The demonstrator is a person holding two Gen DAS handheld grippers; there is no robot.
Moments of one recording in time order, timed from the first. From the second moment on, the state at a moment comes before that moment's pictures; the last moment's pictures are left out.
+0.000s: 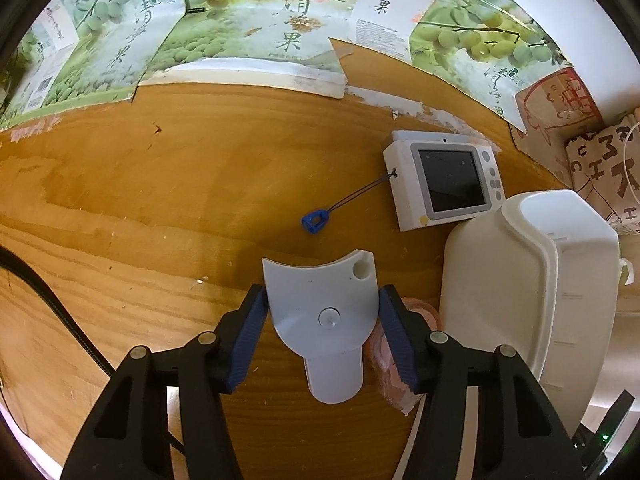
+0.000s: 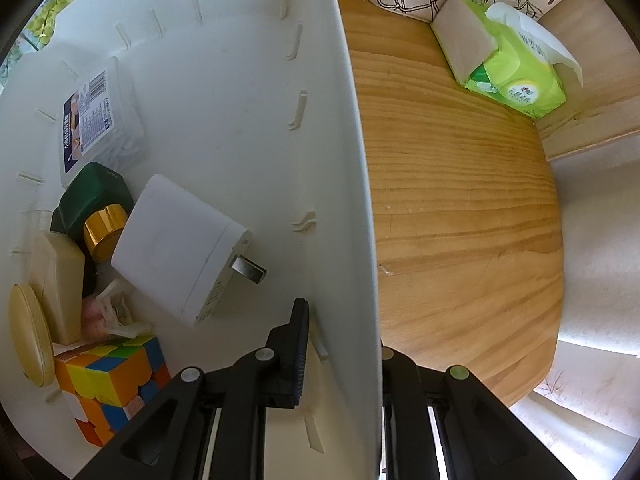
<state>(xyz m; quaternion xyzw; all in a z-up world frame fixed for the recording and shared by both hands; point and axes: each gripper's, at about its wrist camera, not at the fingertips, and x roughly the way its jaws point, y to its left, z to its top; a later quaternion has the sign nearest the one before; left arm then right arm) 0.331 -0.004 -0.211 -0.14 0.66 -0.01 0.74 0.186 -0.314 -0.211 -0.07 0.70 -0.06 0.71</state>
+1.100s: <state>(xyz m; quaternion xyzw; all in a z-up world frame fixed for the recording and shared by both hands) 0.229 0.002 -0.191 -0.14 0.64 -0.02 0.75 0.164 -0.306 -0.207 -0.10 0.67 -0.04 0.73</state>
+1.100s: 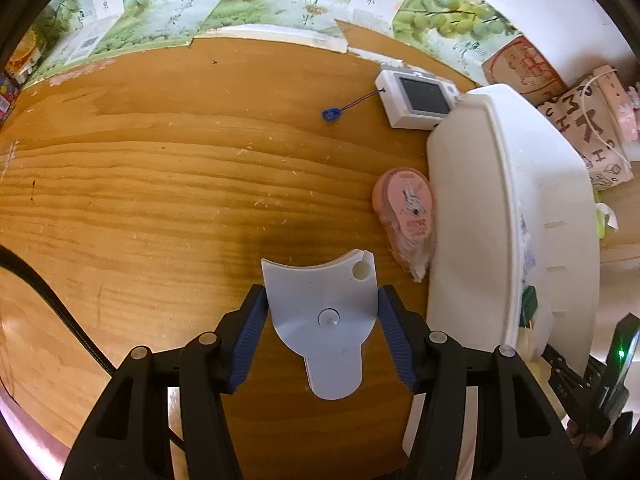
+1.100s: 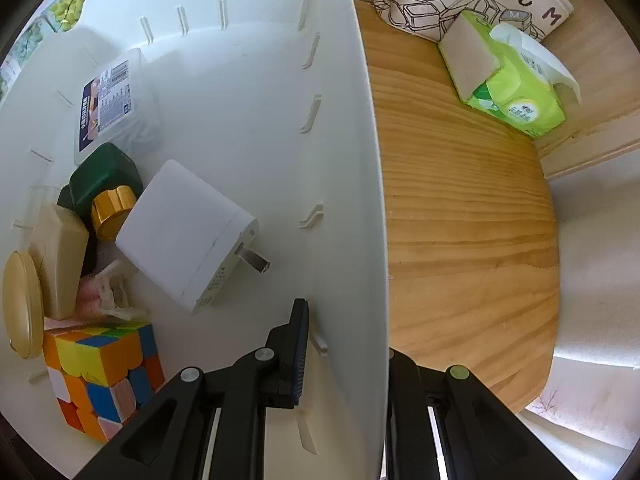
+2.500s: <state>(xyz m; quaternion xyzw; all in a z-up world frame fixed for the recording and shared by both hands) 0.162 -0.101 -0.052 -0.20 0.34 -0.13 0.91 0.144 -0.282 -0.206 -0.20 0.67 0.13 0.71</state>
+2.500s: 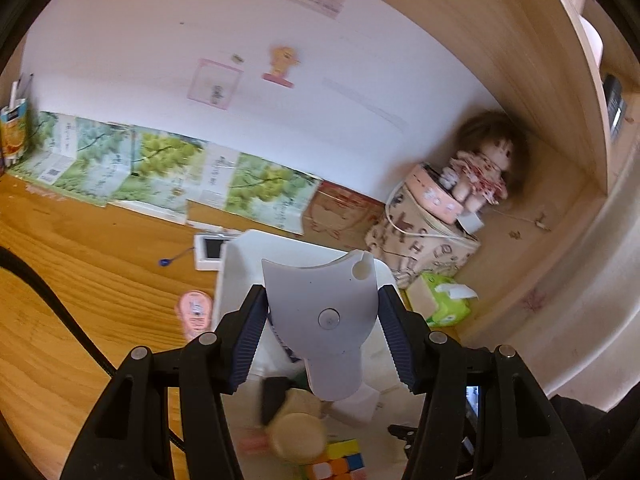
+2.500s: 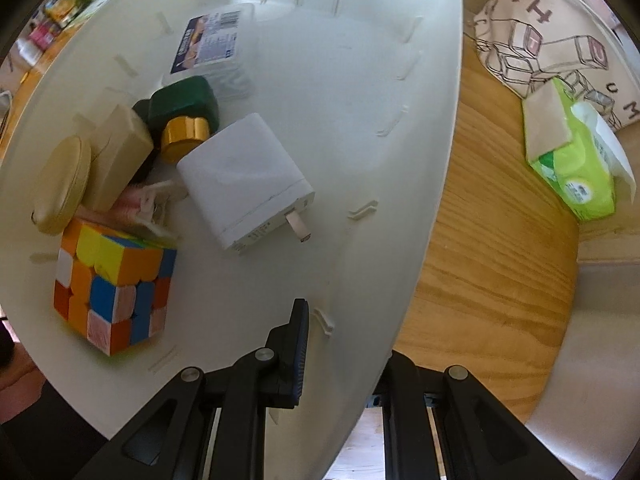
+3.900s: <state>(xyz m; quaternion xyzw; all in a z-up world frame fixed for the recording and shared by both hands) 0.171 -0.123 -0.050 -0.16 0.37 -0.13 0.91 0.151 -0.317 -0.210 -0.14 0.68 0.11 0.72</state>
